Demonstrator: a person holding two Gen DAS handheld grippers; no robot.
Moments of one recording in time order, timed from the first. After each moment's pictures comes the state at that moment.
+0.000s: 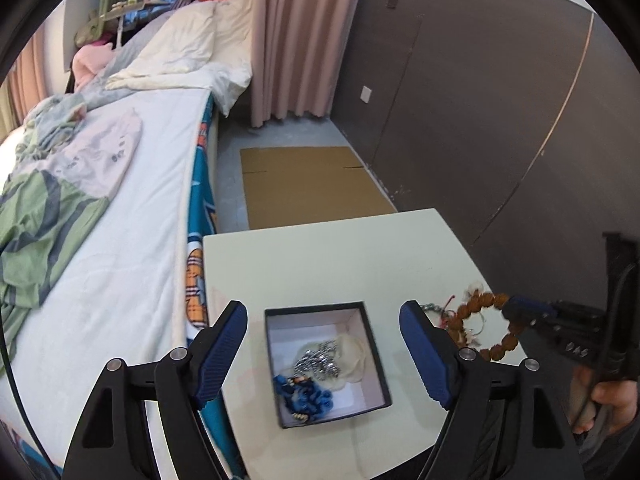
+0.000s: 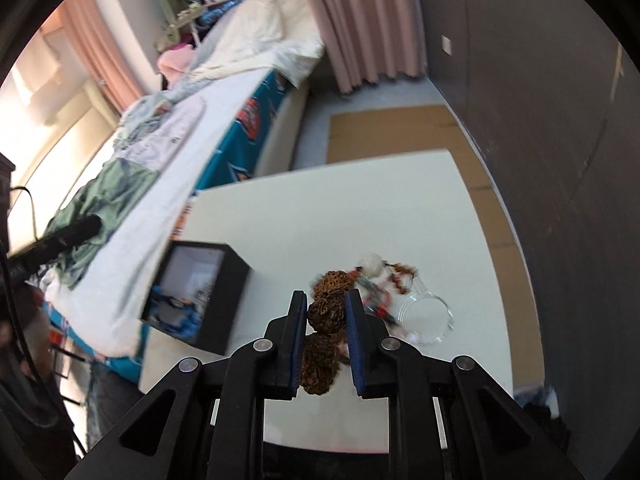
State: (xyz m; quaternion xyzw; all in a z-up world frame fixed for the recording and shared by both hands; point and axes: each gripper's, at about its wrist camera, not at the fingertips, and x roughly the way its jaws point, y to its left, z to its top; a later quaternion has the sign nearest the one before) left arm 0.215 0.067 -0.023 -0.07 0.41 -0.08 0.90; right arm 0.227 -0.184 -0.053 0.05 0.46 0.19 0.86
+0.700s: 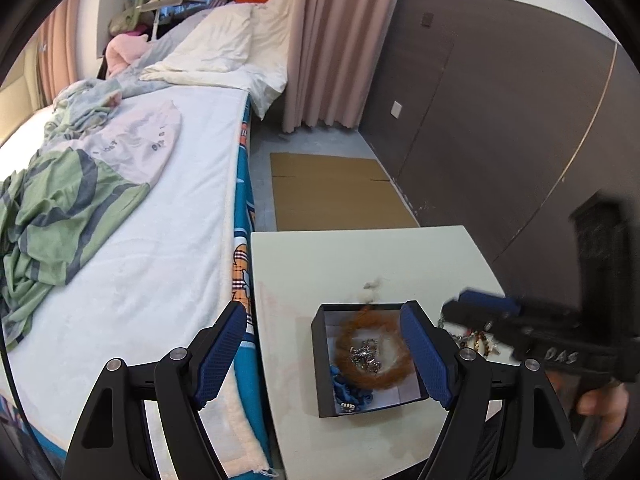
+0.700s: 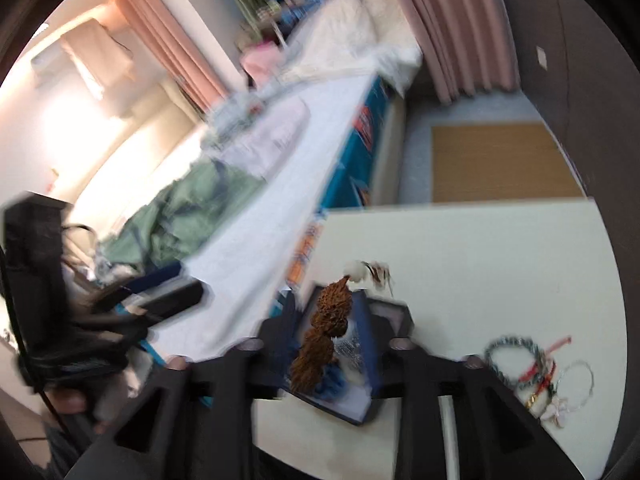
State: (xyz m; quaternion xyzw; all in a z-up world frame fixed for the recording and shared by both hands) left arm 0.202 0.111 -0.020 -0.10 0.40 -0.04 0.91; right arm 0.261 -0.073 -0.065 0.09 0.48 0.30 0.82
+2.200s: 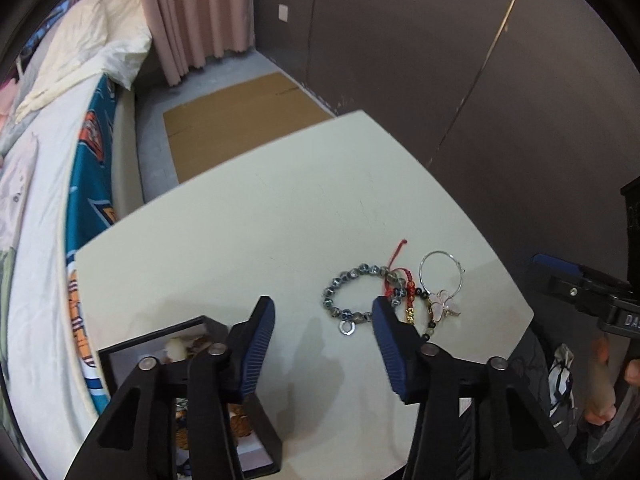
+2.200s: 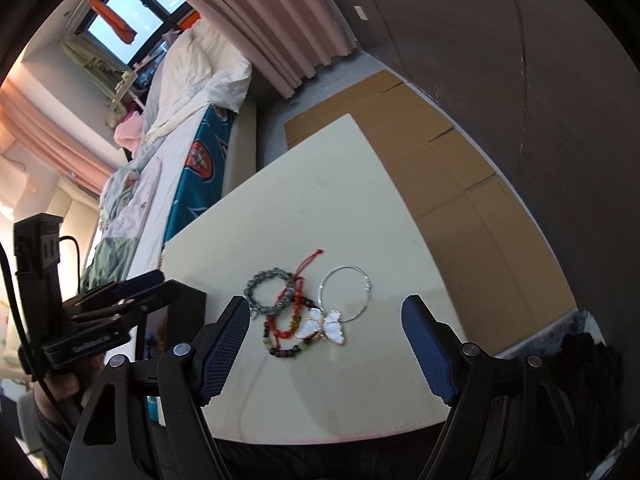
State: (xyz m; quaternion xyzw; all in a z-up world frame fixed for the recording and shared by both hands) left arm 0.284 -0.078 -0.090 0.05 0.53 -0.18 0.83; right arm 0.233 -0.290 -0.118 0.22 0.49 0.11 0.84
